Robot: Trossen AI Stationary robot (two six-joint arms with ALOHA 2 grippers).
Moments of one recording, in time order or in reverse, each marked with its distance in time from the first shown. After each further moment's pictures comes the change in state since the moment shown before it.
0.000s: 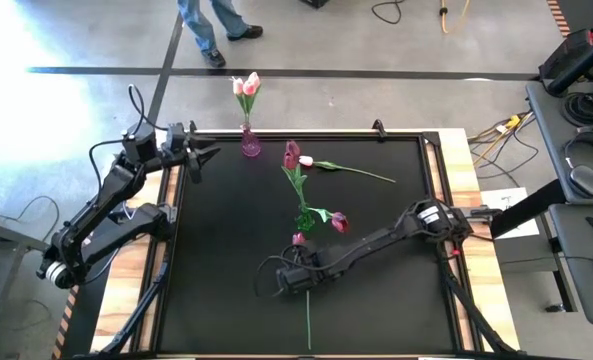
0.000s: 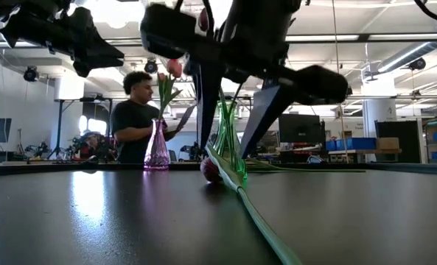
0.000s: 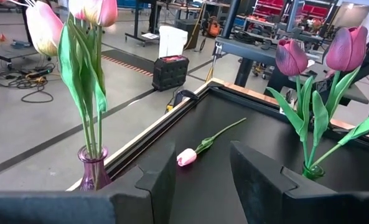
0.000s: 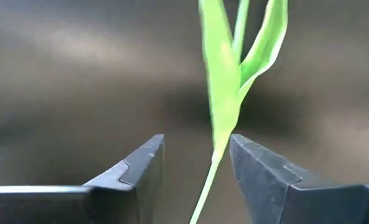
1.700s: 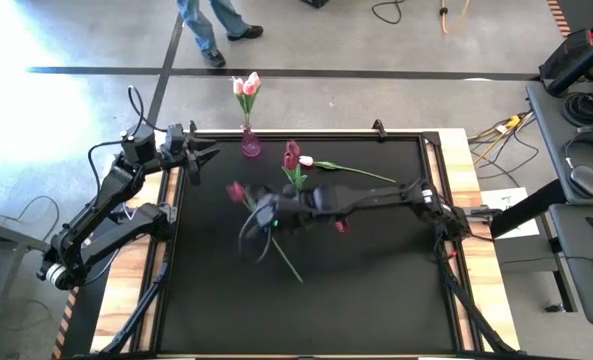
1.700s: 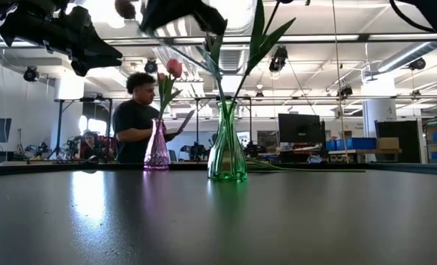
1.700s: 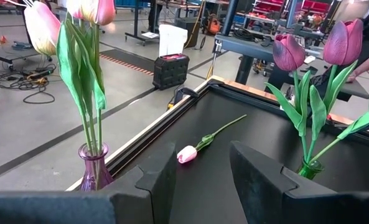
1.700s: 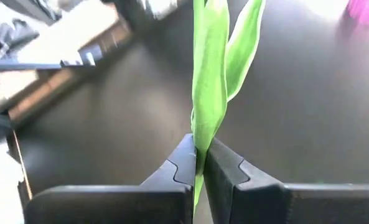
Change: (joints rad) left arm -0.001 -0.023 0.000 -0.032 -0.004 0.022; right arm -0.205 -0.007 0.477 -0.037 0.083 -0.900
